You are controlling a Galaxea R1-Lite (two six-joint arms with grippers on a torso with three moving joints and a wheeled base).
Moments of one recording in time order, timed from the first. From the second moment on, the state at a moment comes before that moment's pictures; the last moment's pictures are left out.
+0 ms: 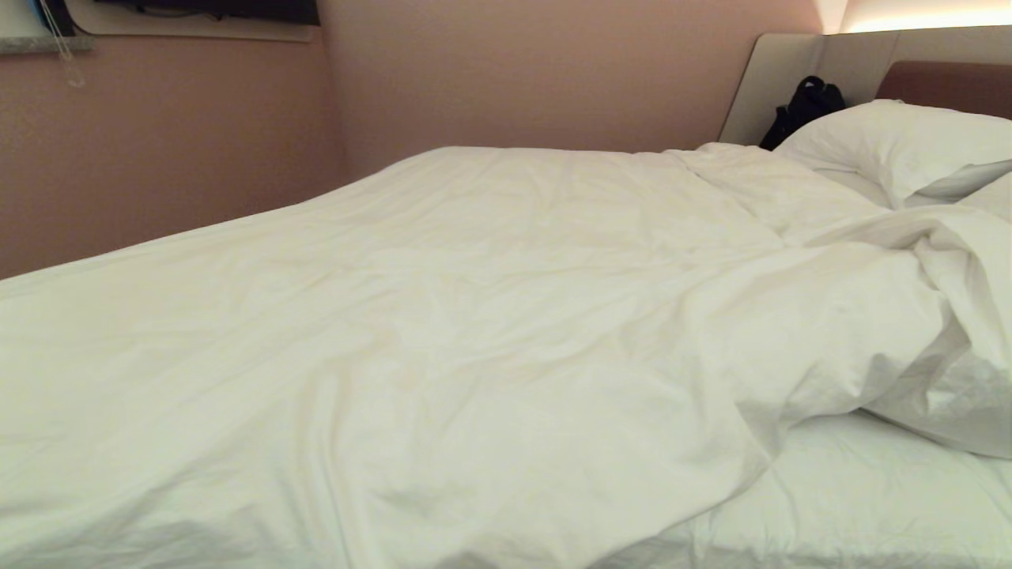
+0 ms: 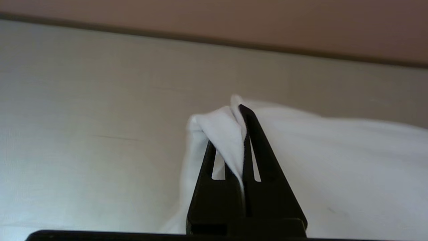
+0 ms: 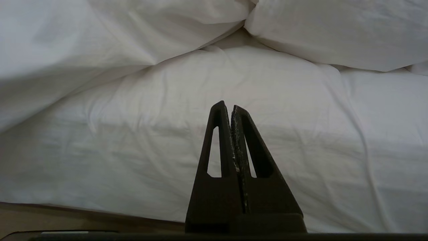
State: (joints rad) left arm 1.15 2.07 -1.90 0.34 0.27 -0.29; right arm 0.00 0.00 0.00 0.00 0.00 -0.01
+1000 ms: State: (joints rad) left arm 1.14 2.13 -1.86 0.24 0.36 -0.27; right arm 0.00 0.00 0.00 0.00 0.00 -0.01
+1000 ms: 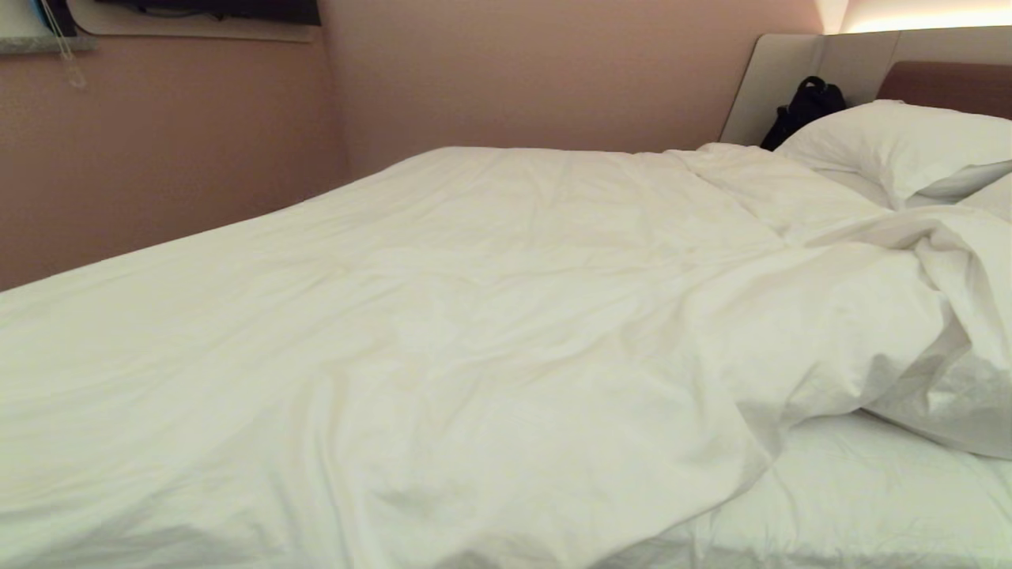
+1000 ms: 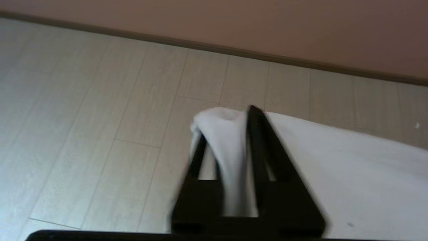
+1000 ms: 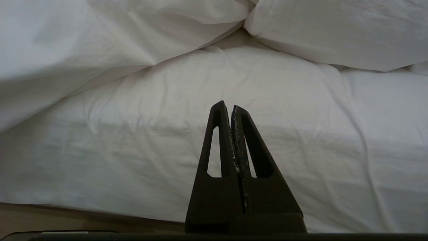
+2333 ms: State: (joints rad) left arm 1.09 2.04 -1.83 0.19 0.12 -0.45; right arm 0.00 0.00 0.00 0.00 0.00 -0.01
